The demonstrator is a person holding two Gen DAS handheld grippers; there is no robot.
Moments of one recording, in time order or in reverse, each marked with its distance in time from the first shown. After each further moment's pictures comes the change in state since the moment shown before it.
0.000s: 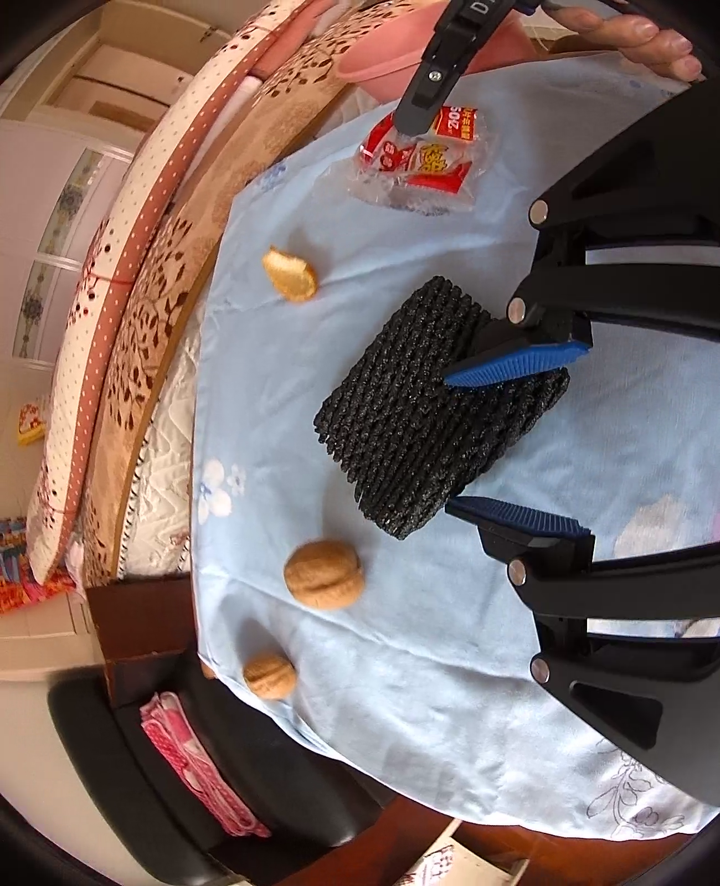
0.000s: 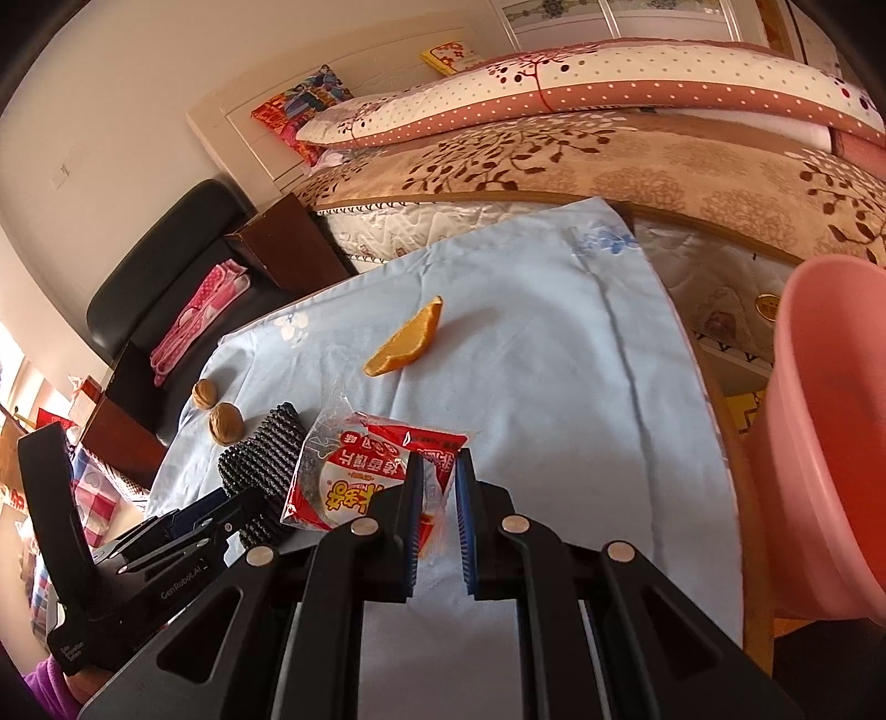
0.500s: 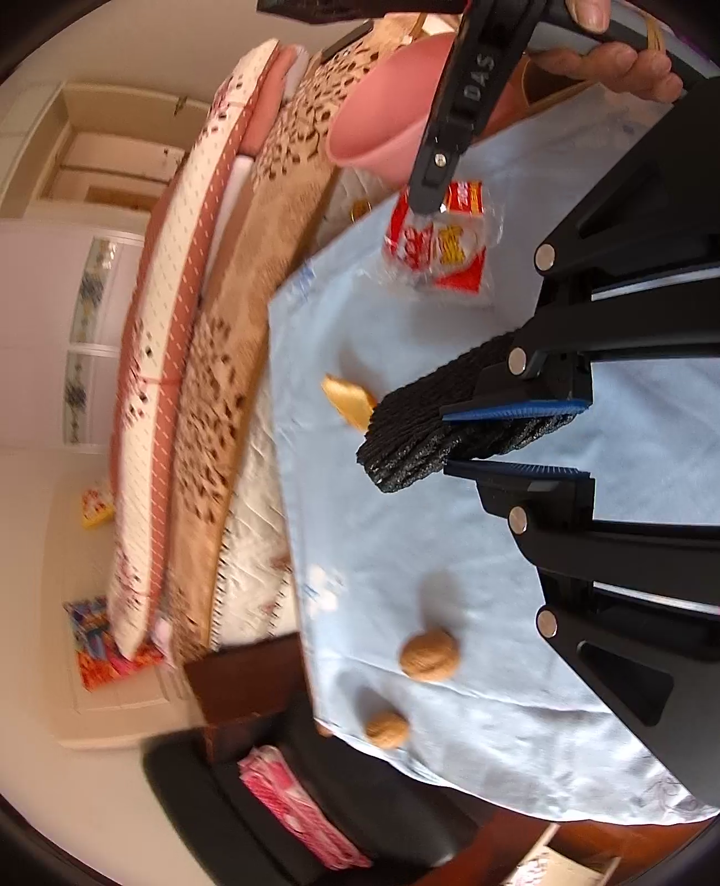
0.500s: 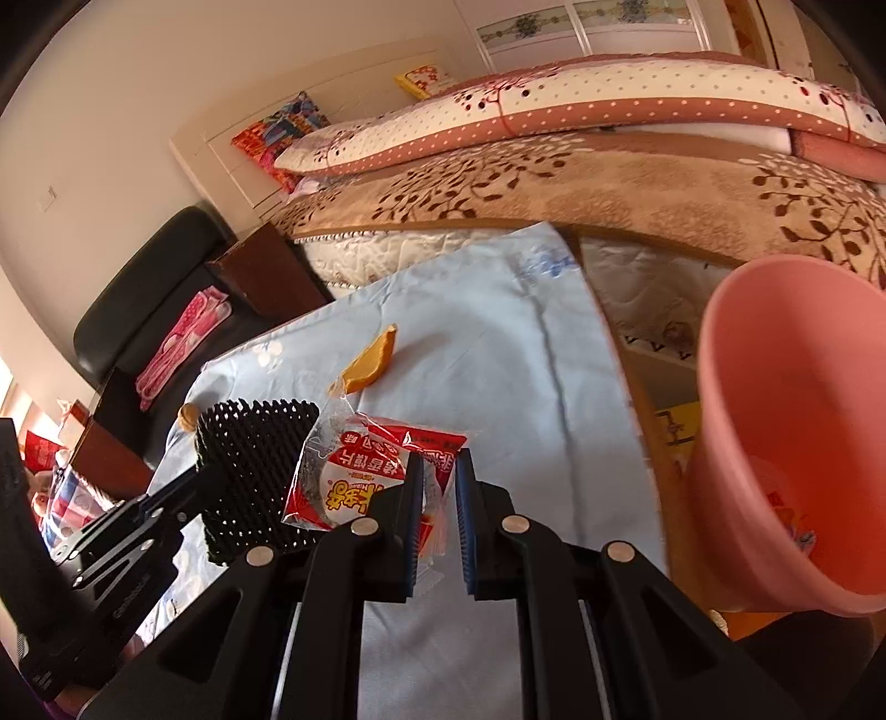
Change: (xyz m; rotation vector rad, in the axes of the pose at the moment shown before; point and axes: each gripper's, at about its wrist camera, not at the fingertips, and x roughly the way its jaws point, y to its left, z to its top) left arm -0.040 -0.056 0.006 0.173 -0.177 -0.101; right arm -0.028 -0.019 -0.003 0.034 -0.068 -0.053
